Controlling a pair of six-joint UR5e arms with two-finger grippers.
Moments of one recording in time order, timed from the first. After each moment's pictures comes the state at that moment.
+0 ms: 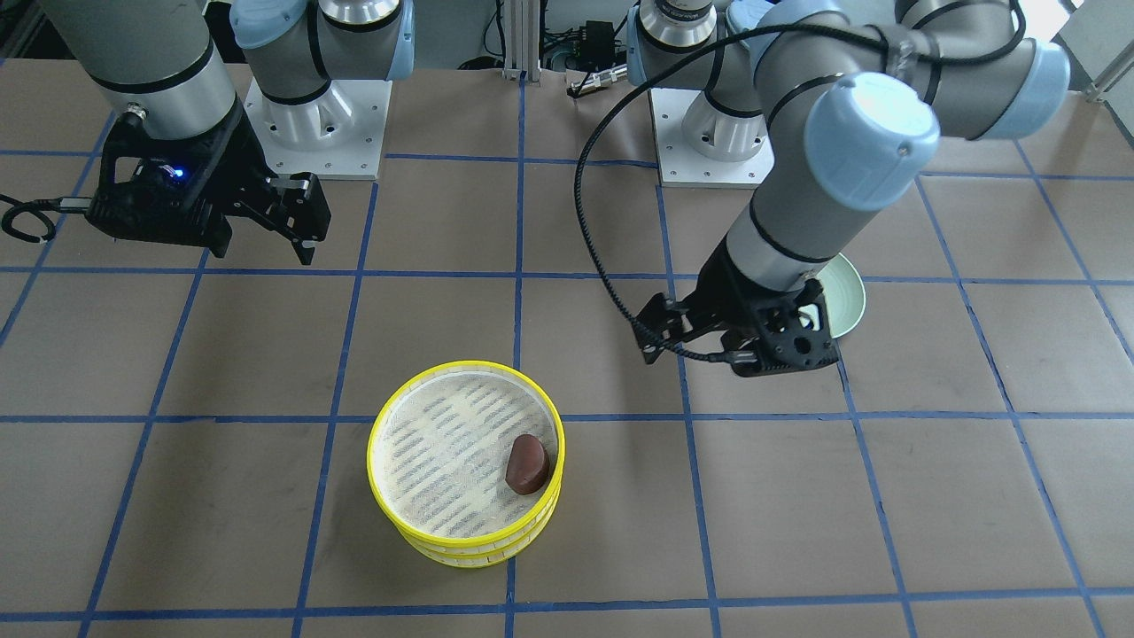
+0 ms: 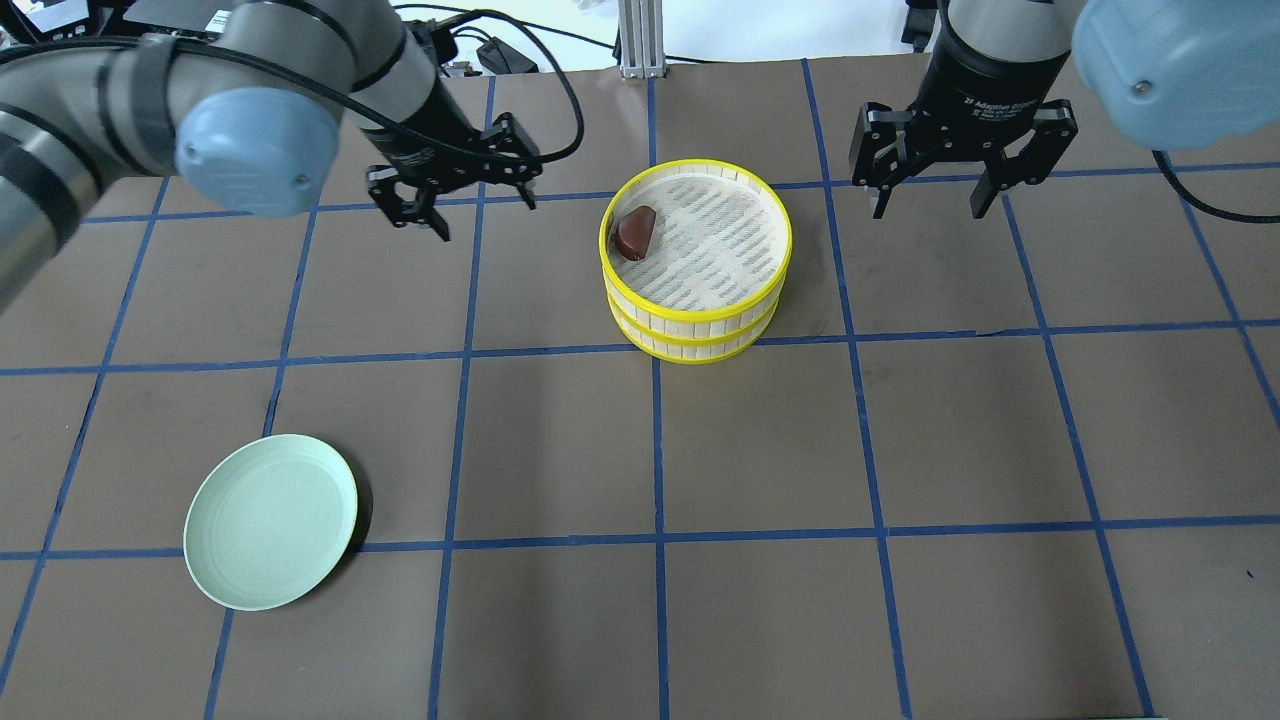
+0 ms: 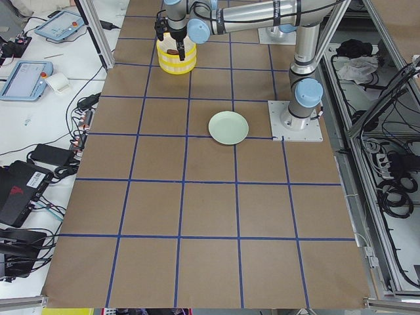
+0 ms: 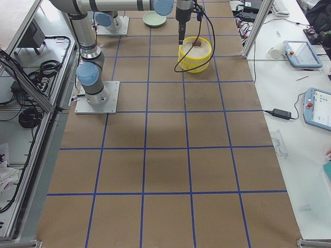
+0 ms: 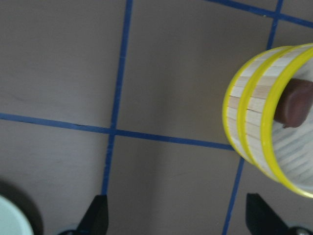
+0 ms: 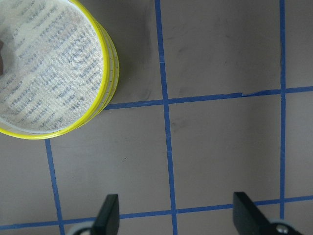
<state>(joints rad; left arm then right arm) -1.60 -1.78 -1.55 -1.37 1.42 -0.22 1.60 -1.51 1.51 -1.57 -1.60 0.11</state>
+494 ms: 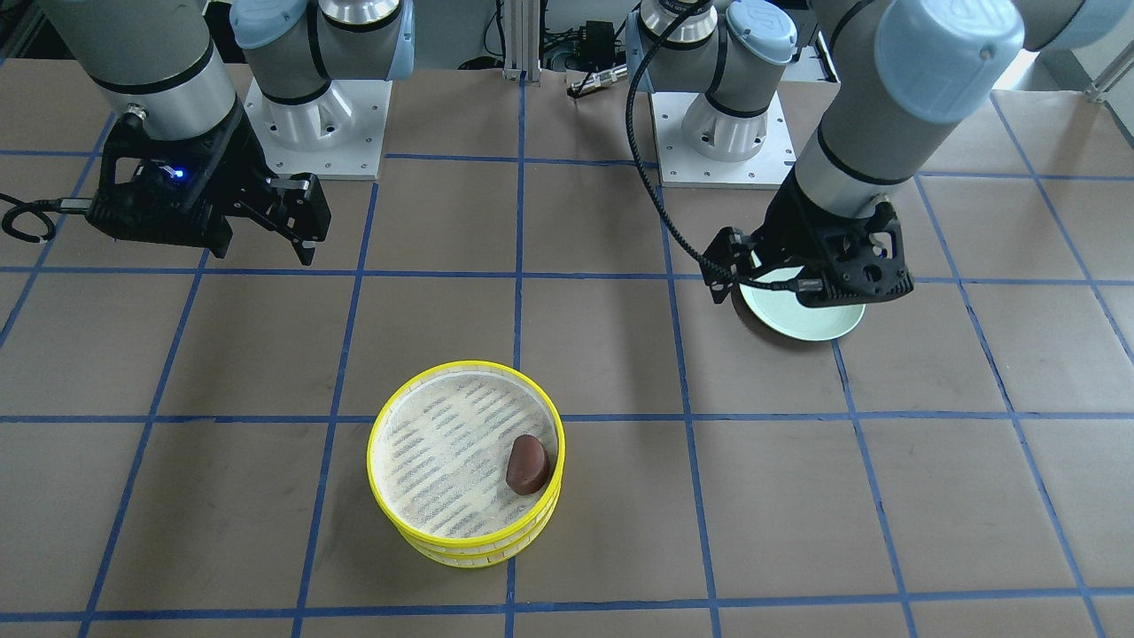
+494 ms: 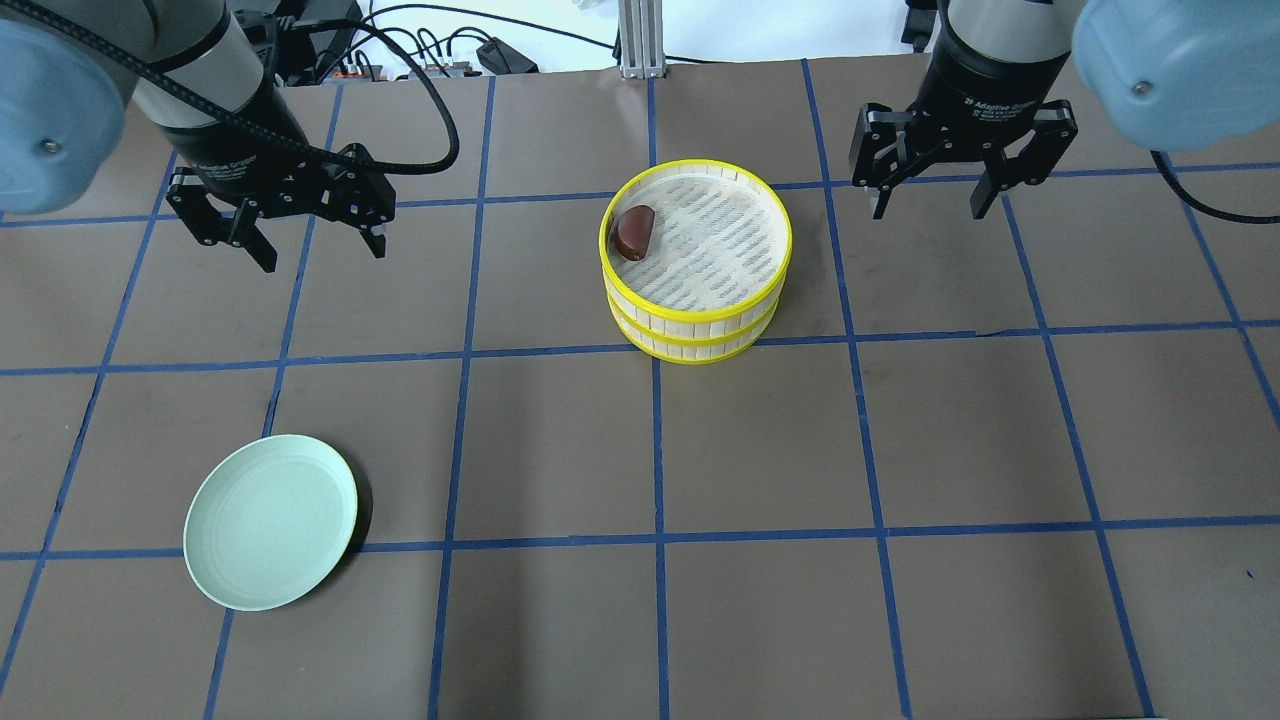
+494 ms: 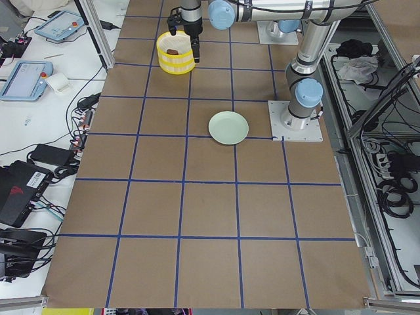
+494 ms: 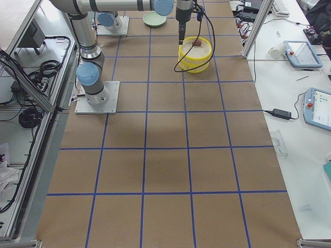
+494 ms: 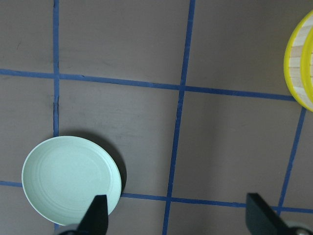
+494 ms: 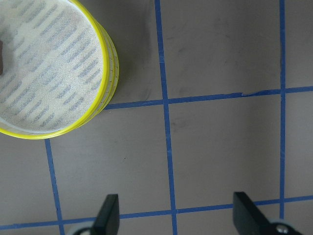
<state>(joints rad) -1.53 -1.61 -1.56 -1.61 1.58 -0.07 1.60 -1.51 1.51 -1.57 -1.60 0.11</state>
